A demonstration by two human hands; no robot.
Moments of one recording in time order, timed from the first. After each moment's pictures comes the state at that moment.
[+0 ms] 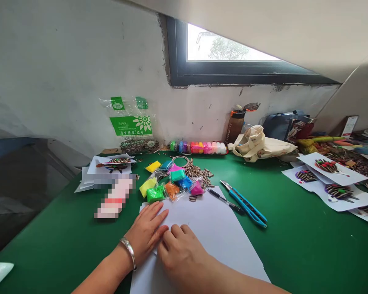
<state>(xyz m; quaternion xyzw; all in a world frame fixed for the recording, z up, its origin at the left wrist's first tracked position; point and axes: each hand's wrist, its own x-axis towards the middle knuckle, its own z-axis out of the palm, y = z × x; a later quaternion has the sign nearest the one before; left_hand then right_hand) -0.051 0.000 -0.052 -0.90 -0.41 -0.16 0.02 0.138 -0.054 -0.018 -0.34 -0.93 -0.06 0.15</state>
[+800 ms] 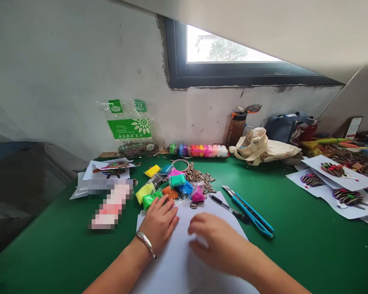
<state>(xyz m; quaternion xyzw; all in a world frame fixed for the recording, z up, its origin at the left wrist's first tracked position) 0.001 0.025 -0.030 -0.89 -0.41 -0.18 0.05 0.215 -0.021 0.012 -0.43 -0.87 0.17 0.18</state>
